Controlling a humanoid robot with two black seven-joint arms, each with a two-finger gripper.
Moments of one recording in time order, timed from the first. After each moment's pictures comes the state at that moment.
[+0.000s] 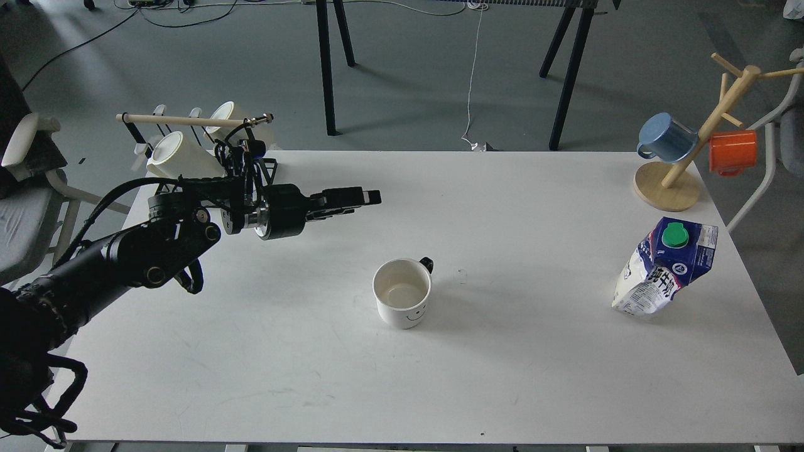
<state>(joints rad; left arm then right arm) -0.81 0.38 -0.52 -0.72 1.18 -0.49 -0.49 0.16 -1.08 0.69 1.07 0.85 0.49 0.35</state>
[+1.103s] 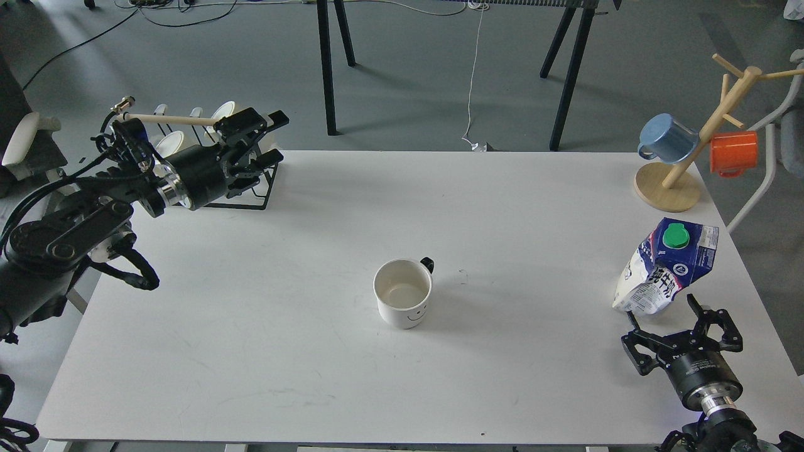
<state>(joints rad) -0.75 0.50 -0.54 -0.71 0.82 -0.49 -0.49 0.07 -0.49 0.67 1.01 0.54 0.49 0.39</state>
